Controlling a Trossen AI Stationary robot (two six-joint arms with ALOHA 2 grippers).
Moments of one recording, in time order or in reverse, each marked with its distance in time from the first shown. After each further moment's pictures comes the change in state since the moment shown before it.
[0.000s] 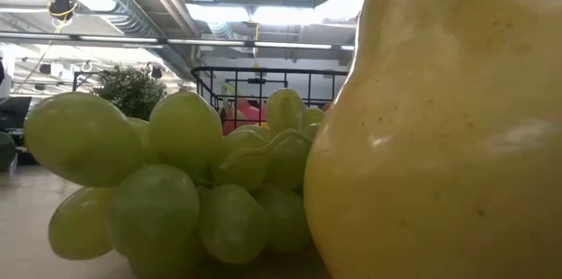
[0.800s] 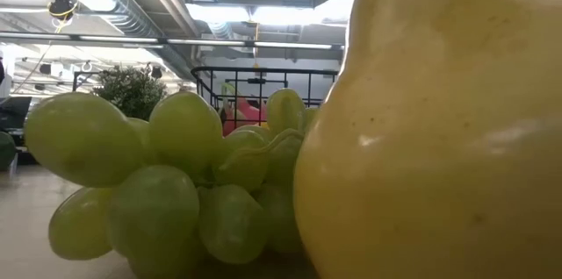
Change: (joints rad) left arm 0.000 0.000 0.000 0.000 0.000 0.000; right arm -0.002 0.018 0.000 0.016 -0.018 0.003
